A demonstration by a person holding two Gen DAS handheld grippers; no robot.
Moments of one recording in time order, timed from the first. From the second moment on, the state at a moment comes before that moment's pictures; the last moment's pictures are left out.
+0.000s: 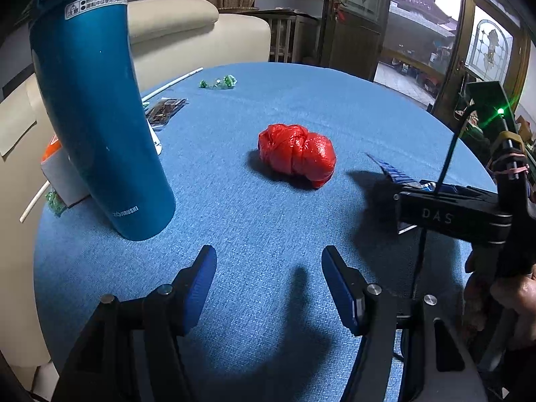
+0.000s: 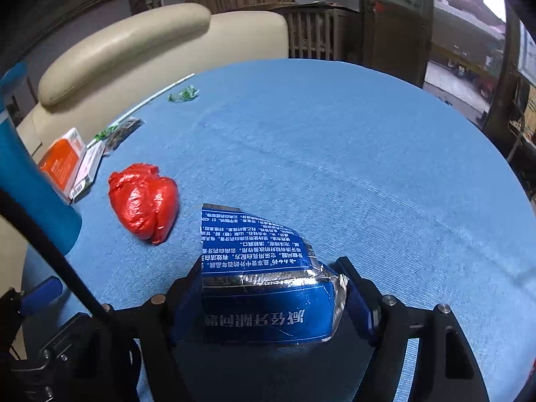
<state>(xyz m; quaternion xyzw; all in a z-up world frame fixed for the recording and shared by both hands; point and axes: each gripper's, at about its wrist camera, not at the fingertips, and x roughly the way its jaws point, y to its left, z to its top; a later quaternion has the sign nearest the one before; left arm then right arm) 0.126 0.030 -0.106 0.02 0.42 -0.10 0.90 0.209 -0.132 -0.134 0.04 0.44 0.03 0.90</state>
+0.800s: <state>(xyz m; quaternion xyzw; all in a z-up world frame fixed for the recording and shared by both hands) 0.149 0.014 -0.101 0.04 0.44 -0.08 0.90 0.194 -0.194 -0.122 0.12 0.40 -0.01 0.91</state>
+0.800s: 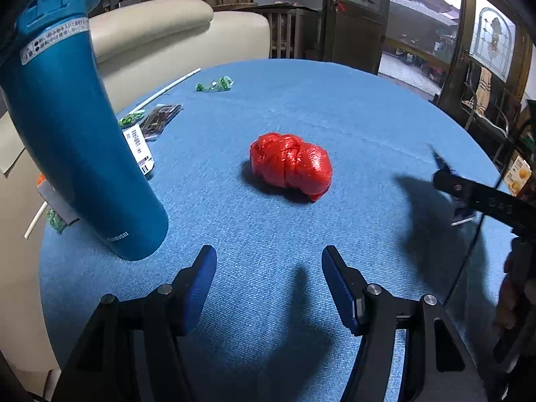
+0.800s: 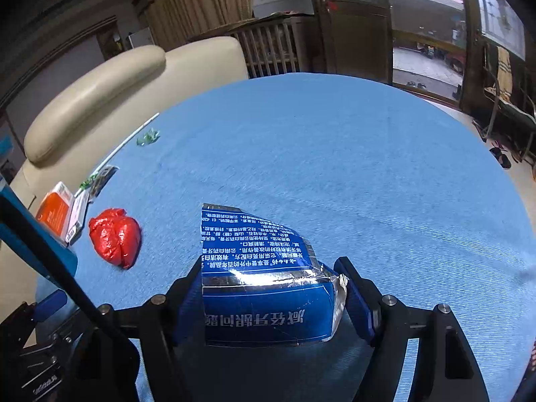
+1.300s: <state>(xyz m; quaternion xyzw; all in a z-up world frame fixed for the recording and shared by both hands) 0.215 0.001 -0.074 0.00 0.43 -0.05 0.90 0.186 -0.216 -0.126 0.15 0.39 -0.01 0.91</state>
